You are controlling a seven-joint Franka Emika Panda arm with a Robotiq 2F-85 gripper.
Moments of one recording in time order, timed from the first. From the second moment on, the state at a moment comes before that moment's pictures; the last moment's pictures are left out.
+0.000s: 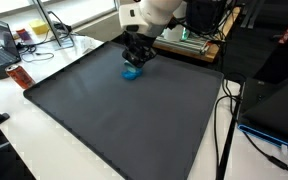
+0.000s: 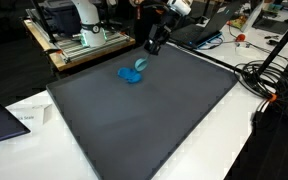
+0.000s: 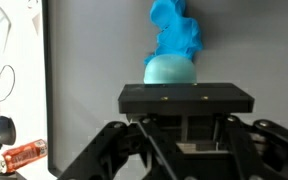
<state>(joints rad) 0.28 0.30 0.04 -2.01 -0.56 1.94 0.58</state>
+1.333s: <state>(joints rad) 0.24 0.14 0.07 -2.39 -0.86 2.48 0.46</state>
